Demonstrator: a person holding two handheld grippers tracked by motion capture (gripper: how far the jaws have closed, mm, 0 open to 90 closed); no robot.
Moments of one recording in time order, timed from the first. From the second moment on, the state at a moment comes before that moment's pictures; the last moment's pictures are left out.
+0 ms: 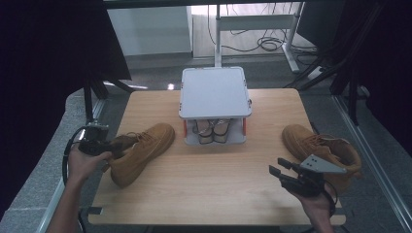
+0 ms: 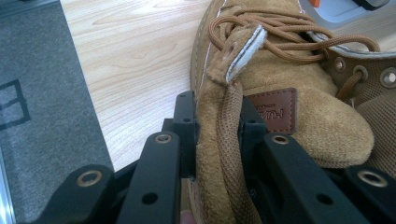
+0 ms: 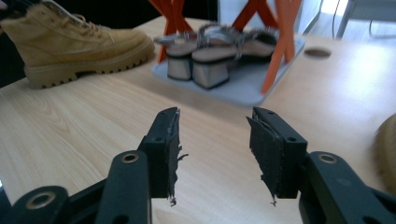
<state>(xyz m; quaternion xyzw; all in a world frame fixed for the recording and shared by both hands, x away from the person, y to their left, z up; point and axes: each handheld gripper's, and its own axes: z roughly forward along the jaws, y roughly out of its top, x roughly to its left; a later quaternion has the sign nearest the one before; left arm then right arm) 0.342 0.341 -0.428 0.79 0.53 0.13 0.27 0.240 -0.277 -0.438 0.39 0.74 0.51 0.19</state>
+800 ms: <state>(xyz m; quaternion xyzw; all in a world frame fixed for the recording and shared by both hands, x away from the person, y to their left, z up) 0.343 0.343 -0.428 0.79 0.53 0.12 0.28 0.274 -0.409 -0.371 0.47 0.72 0.45 0.24</state>
